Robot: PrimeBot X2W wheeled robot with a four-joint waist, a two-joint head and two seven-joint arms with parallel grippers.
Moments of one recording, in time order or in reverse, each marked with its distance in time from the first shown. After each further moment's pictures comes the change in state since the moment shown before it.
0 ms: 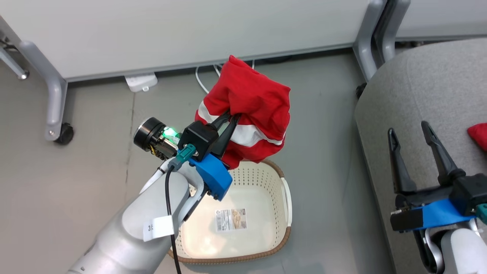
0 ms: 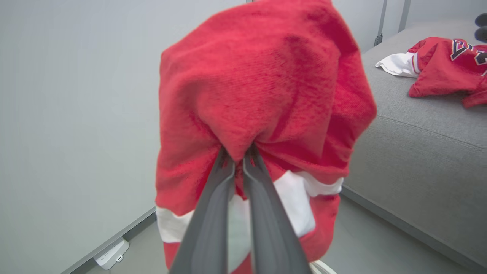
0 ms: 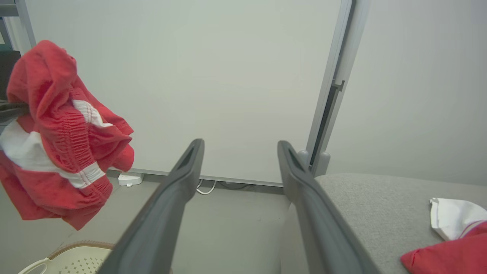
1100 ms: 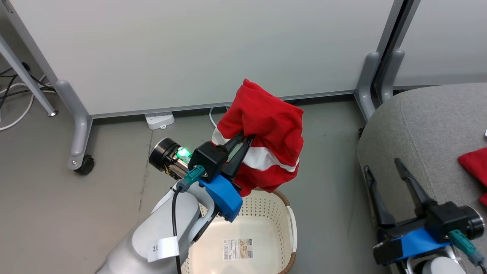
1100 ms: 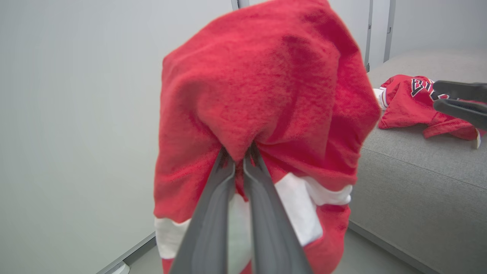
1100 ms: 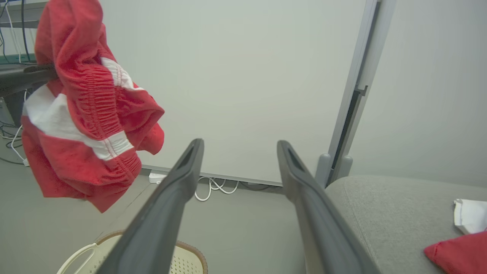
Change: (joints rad) left arm 0.103 -0.028 0.019 -0.074 0.007 -0.022 0.000; right arm 0.124 0.021 0.056 0.027 0.018 0.000 0.000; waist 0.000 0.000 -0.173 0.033
